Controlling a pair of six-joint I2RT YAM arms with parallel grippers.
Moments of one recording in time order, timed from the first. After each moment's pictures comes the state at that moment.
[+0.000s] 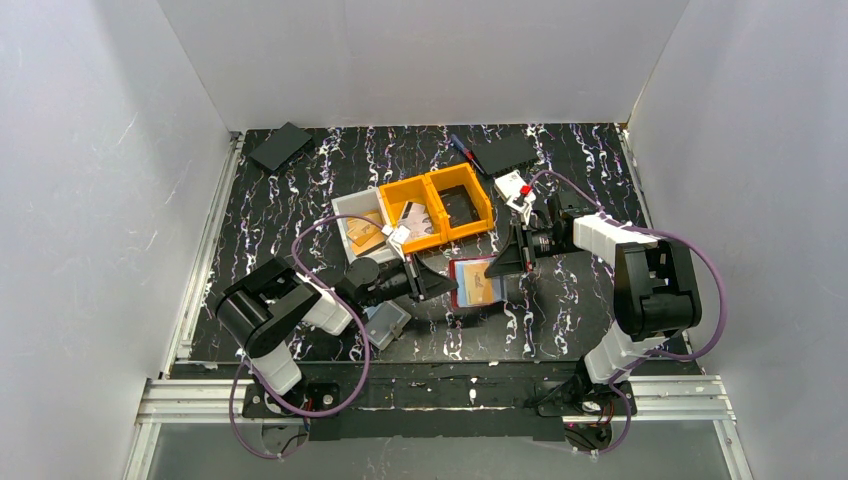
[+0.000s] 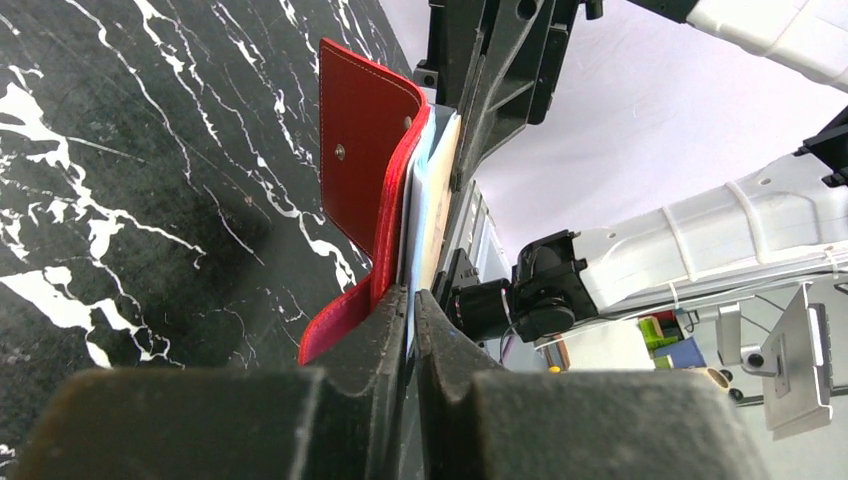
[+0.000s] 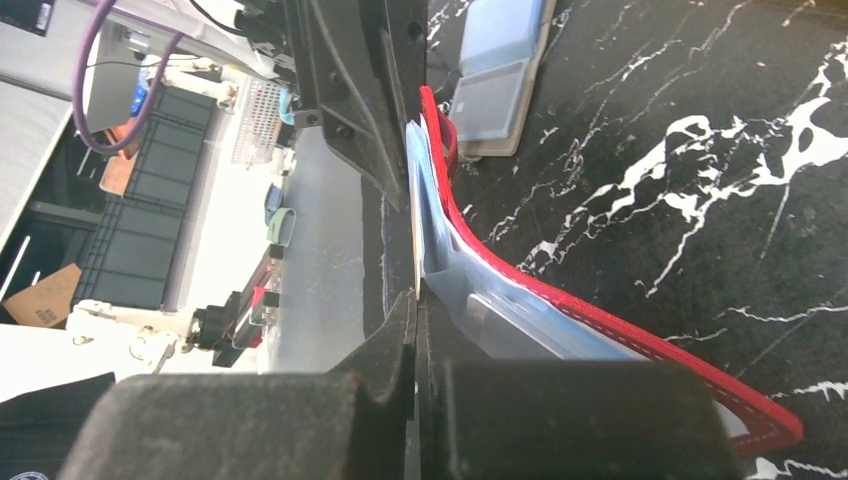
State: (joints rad) left arm -0.76 1.69 0.39 1.25 0.44 -1.03; right arm 0.16 1.66 0.93 -0.63 -1.45 -0.37
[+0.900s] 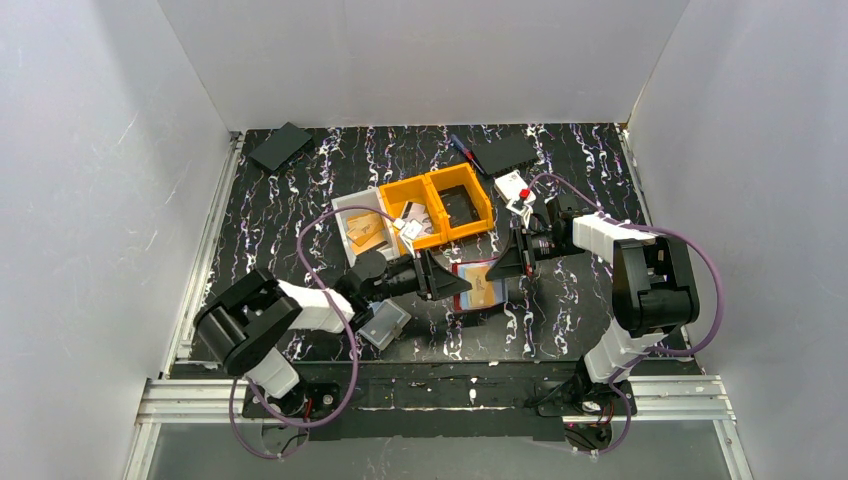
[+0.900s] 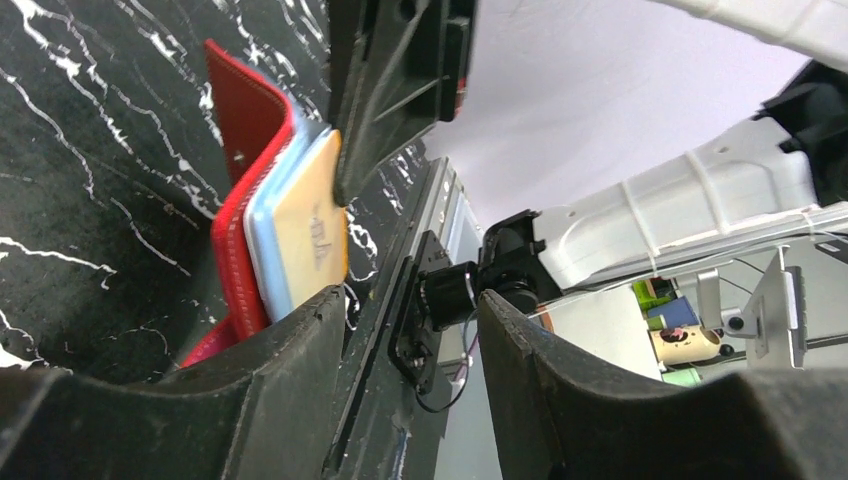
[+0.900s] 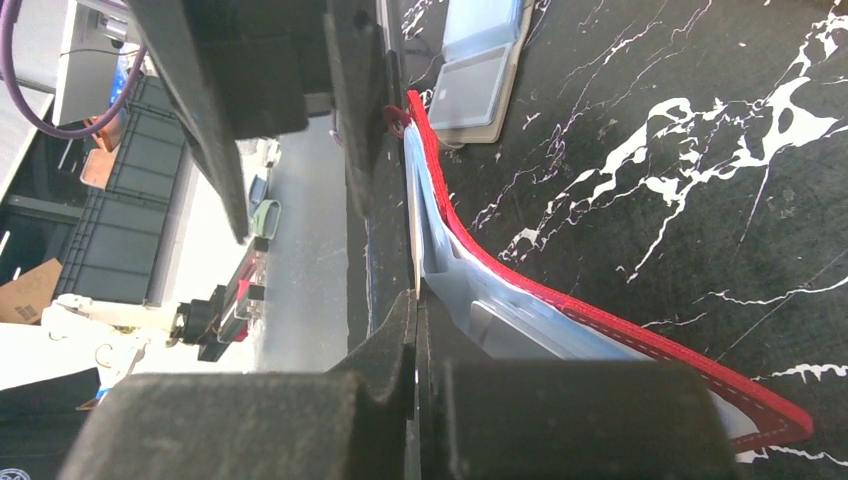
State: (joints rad) left arm -0.81 1.55 0.45 1.06 0.46 -1.01; right arm 0.15 1.68 0.93 -0.68 -1.40 -0.46
